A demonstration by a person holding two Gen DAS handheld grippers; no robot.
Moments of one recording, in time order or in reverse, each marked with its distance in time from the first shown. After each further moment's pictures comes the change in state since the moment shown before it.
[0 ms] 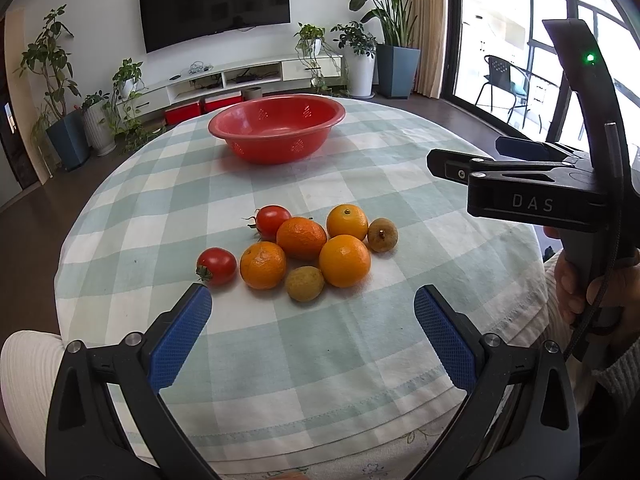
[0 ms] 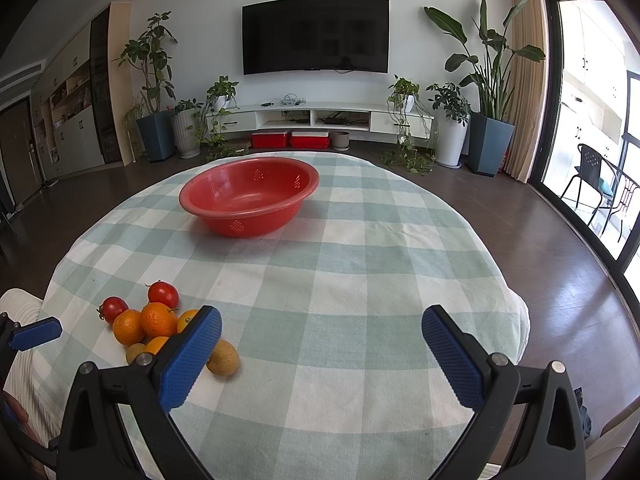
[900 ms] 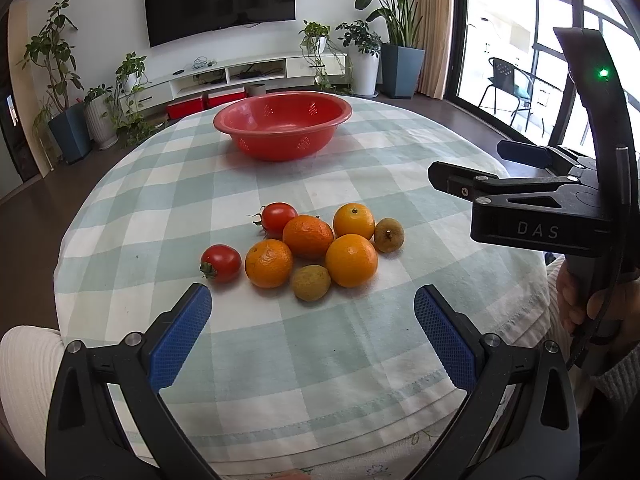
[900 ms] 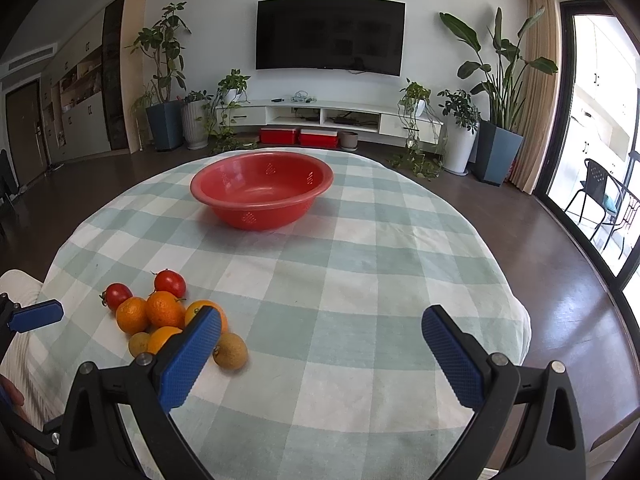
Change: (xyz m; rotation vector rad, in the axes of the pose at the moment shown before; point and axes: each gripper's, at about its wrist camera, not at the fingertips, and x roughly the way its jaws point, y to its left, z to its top) left arm 0.003 0.008 -0.003 -0.017 0.005 -0.004; right arm 0.000 0.010 -0.002 -0.058 0.002 0.004
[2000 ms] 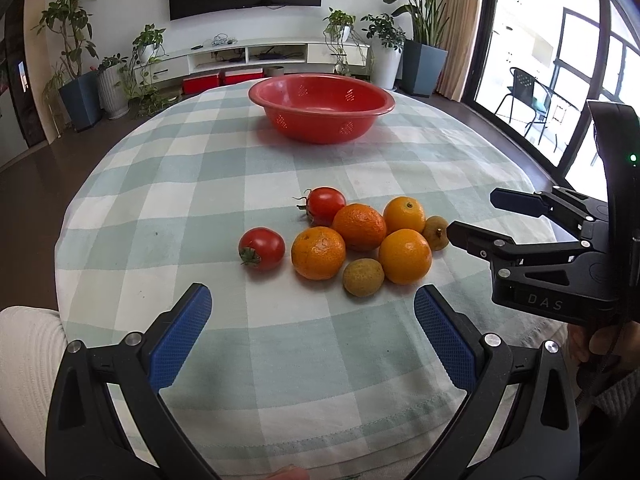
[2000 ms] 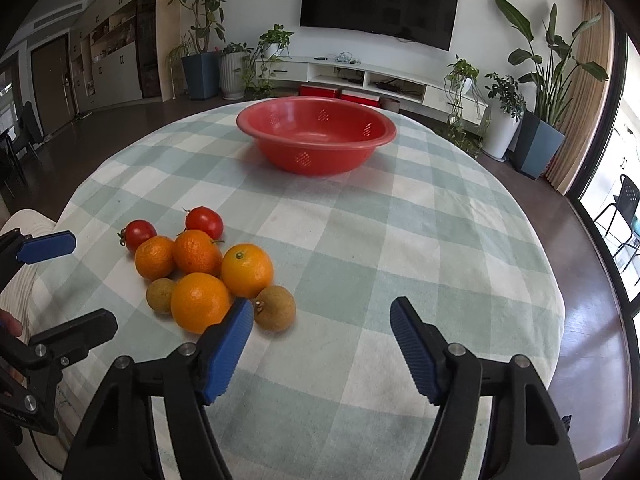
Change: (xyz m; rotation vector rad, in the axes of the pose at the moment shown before) left arm 0.010 0.045 0.001 -0.116 0.054 0.001; right arm 0.028 0.038 -0.015 -0.129 0.152 0.098
